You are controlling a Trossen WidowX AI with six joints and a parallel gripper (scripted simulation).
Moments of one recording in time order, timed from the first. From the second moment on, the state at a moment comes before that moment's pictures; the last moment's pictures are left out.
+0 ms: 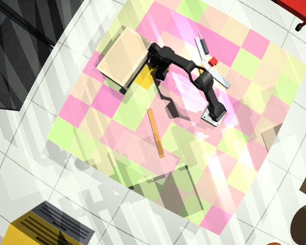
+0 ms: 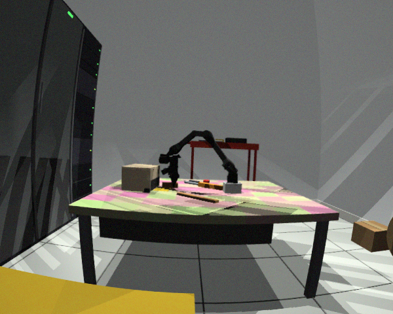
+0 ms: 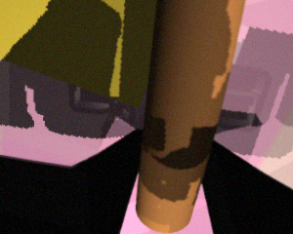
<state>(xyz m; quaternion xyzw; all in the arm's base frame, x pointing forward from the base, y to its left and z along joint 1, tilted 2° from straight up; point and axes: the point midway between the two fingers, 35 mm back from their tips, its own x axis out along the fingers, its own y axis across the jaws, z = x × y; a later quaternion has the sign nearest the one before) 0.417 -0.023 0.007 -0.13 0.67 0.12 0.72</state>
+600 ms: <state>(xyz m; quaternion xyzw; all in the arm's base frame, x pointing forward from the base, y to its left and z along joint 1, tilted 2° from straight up) 0.421 -0.015 0.007 -0.13 0.67 0.11 0.72</state>
